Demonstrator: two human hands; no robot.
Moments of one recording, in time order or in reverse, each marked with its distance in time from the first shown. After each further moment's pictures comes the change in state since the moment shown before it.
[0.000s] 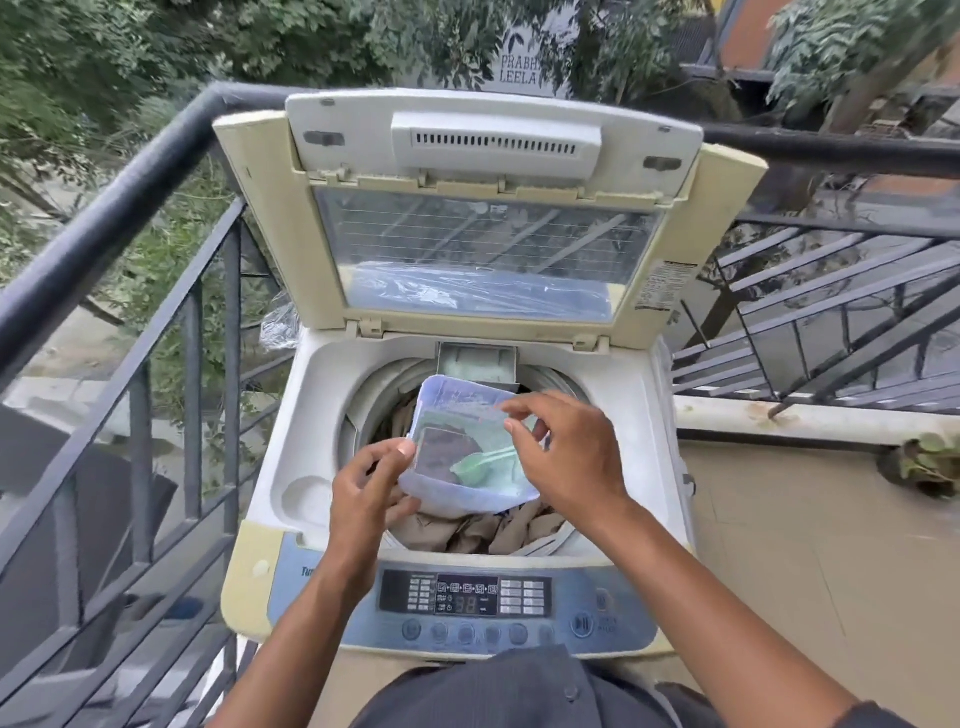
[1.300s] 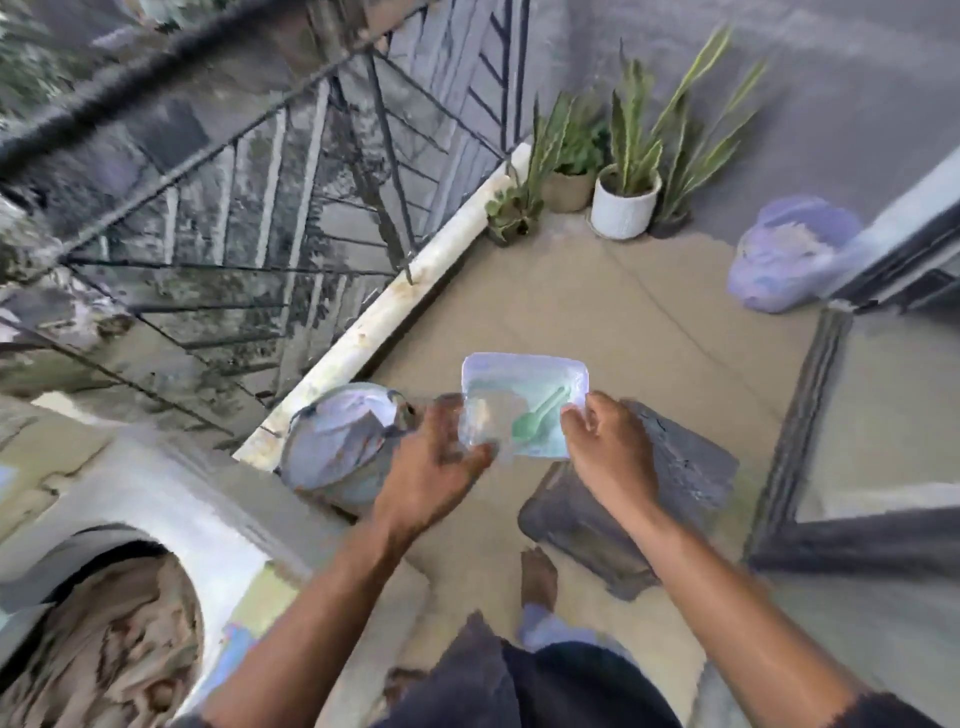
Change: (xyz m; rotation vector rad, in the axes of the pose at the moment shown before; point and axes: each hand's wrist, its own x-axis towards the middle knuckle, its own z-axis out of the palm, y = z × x) left_hand -0.197 -0.120 0.427 1.115 -1.218 0.417; right_hand -0.341 0.254 -0.257 0.004 0.689 1.256
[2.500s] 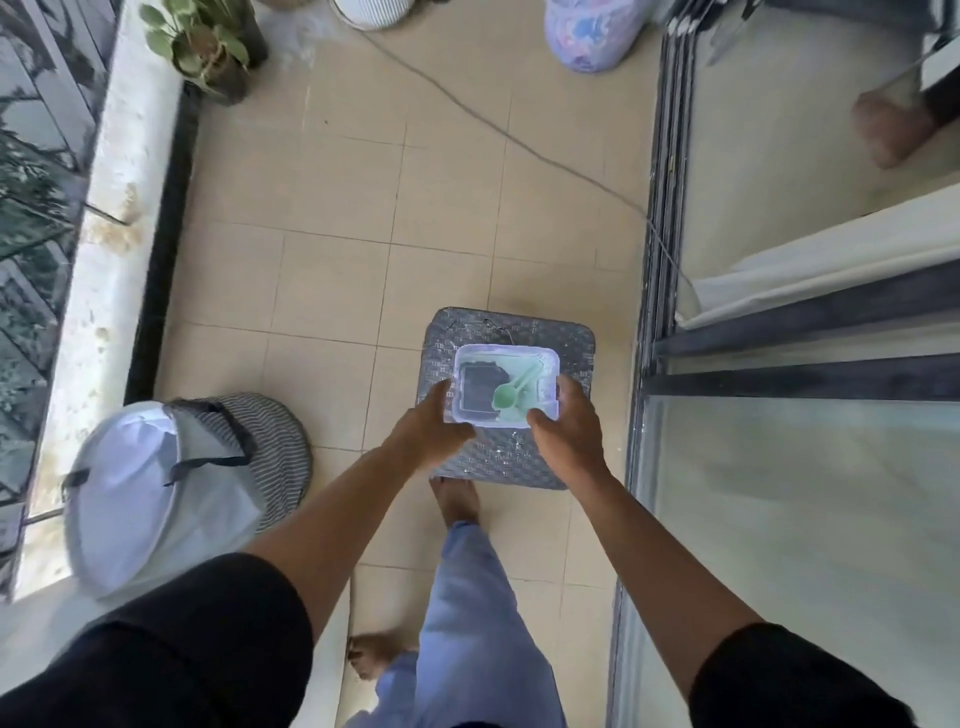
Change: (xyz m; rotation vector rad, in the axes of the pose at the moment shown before) left_hand 0.214 0.006 0.340 0.366 -0.779 -0.268; right_hand 0.114 0.309 0.010 0.212 -0.033 0.749
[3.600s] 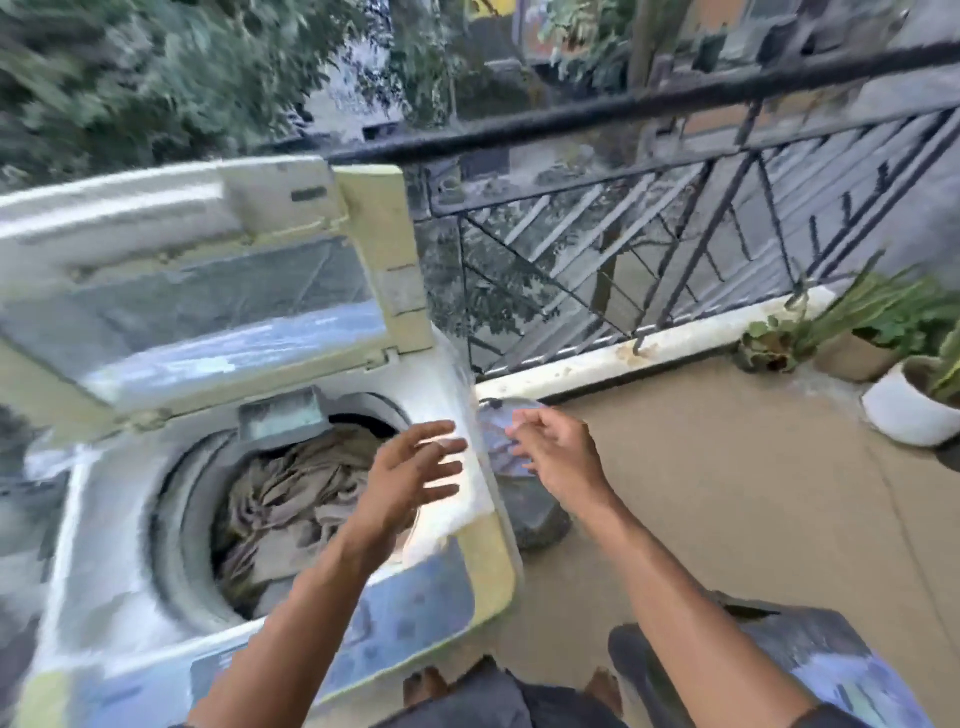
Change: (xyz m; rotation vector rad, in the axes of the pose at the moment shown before) left_hand -0.503 -0.382 -0.035 -1.443 1.145 0.151; right_hand -0.486 -0.194 0.265 -0.207 -0.904 -0.942
